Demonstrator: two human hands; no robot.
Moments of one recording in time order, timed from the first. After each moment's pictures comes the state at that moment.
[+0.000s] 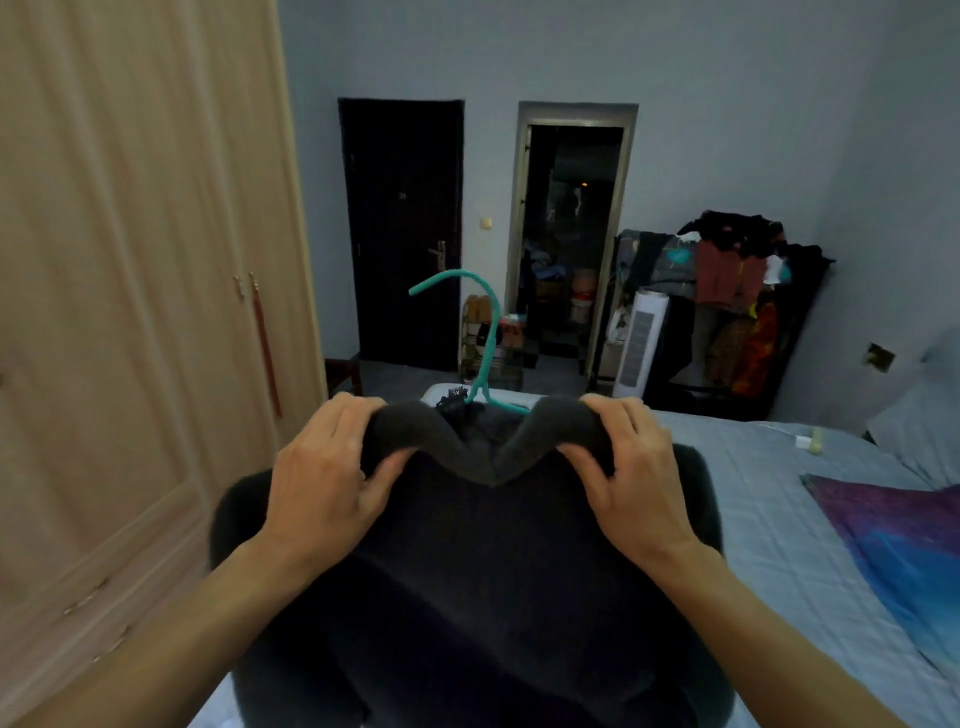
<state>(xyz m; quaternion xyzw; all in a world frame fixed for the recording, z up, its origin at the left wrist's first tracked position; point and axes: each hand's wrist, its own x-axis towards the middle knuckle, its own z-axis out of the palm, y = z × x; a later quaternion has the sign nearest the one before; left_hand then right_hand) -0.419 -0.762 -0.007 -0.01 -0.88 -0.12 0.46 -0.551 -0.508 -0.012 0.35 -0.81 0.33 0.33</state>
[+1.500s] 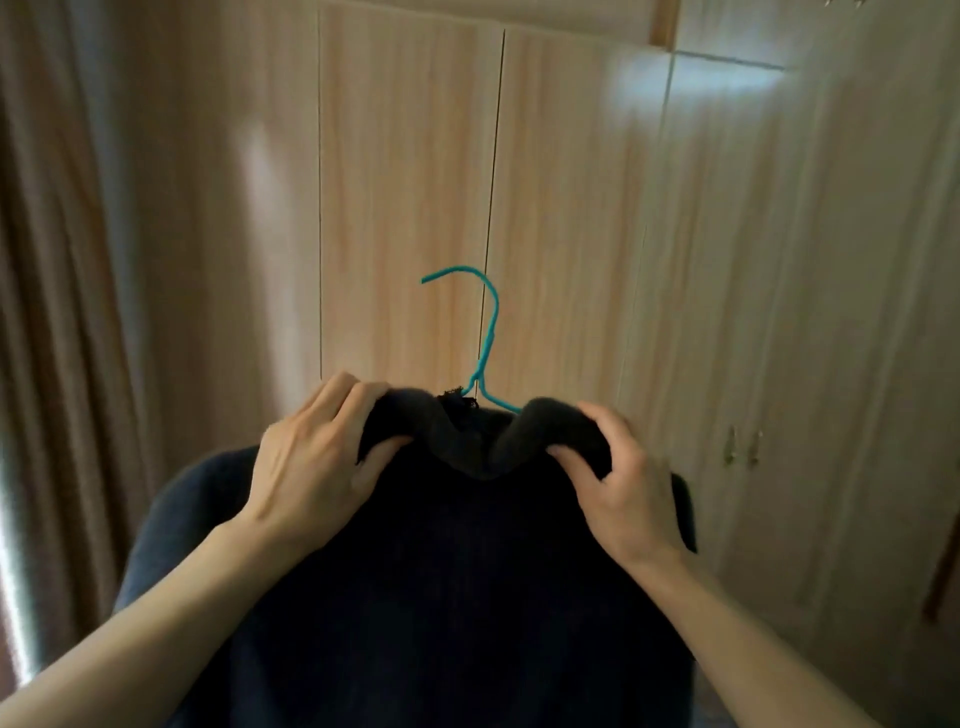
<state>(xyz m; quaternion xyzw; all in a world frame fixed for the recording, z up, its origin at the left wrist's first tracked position) 0.310 -0.888 0.081 0.51 -0.69 0.29 0.43 0.026 -0.948 0.061 0.73 -0.38 0.56 0.03</state>
